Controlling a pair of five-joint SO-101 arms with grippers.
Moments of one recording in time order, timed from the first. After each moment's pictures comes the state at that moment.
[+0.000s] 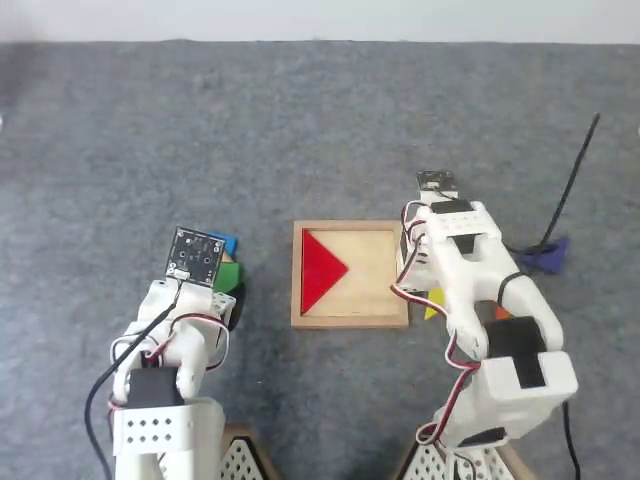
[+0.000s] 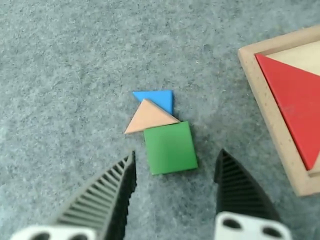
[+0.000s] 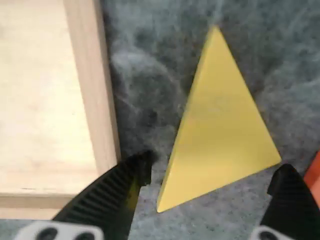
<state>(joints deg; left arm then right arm) -9.3 -85.8 88.7 57.7 -13.0 -11.1 9.5 29.5 63.5 -8.3</state>
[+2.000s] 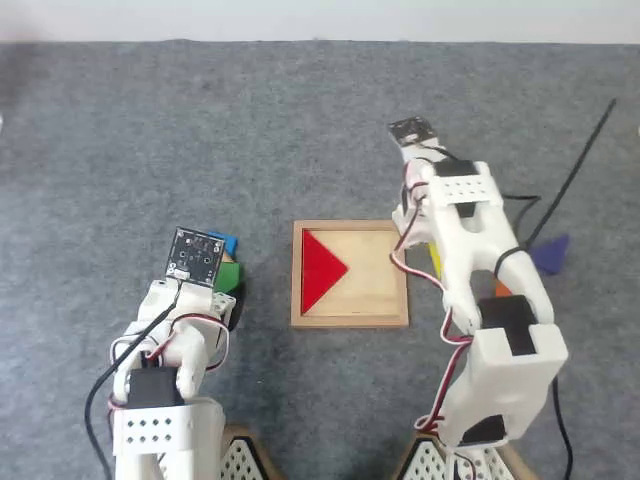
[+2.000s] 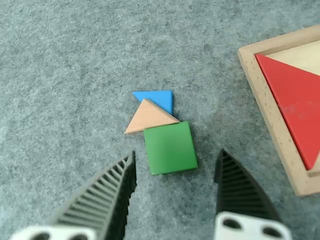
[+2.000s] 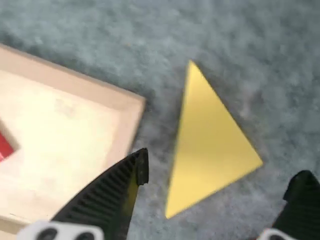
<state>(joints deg) -9.3 -85.8 88.7 57.7 -13.0 -11.0 16.4 9.7 62.3 13.8</state>
